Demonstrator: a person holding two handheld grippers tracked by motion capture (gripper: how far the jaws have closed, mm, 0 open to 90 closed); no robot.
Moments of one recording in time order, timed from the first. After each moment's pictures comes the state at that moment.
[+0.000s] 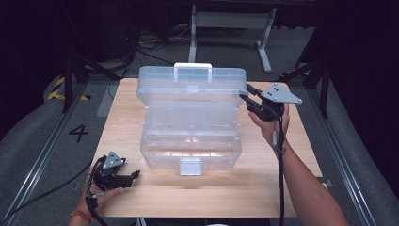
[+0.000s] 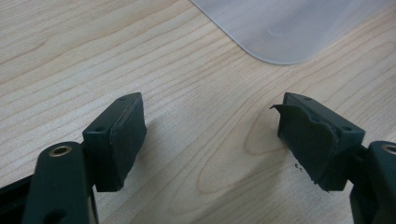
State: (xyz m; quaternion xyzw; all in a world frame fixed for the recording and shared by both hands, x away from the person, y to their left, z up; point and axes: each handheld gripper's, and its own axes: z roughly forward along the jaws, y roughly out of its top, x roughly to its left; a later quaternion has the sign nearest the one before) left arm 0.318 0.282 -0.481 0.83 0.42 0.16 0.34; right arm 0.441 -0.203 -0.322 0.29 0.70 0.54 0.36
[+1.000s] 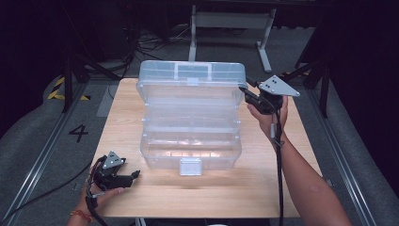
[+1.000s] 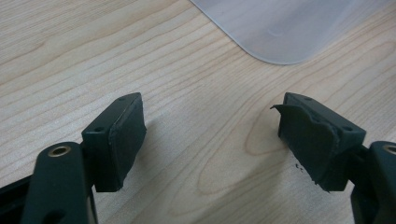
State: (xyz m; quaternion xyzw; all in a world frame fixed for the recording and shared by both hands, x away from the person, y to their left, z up) left arm 0.319 0.283 -0.481 0.83 0.42 0.16 0.34; right arm 0.454 -0.196 -0.310 0.29 0.69 0.54 0.39
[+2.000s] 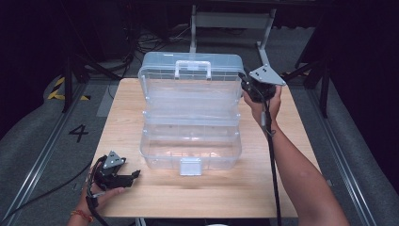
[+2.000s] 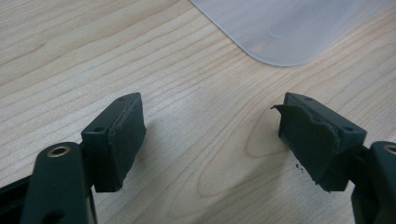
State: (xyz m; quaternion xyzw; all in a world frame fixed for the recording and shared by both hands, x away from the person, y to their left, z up) left arm 0.320 0.281 -0.481 0.83 0.42 0.17 0.34; right arm 0.485 -0.176 -0.300 0.33 0.67 0.49 0.45
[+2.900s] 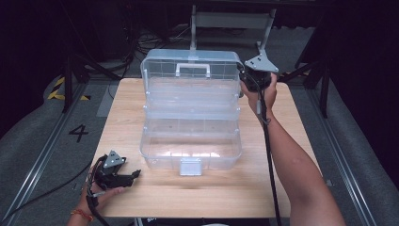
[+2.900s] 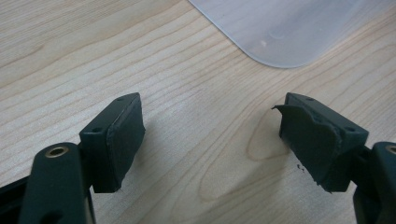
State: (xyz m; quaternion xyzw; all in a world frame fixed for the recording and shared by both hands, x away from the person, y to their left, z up) left arm 0.321 0.281 -0.481 0.83 0.41 0.16 0.34; right arm 0.523 -0.170 -0.298 0.34 0.68 0.46 0.45
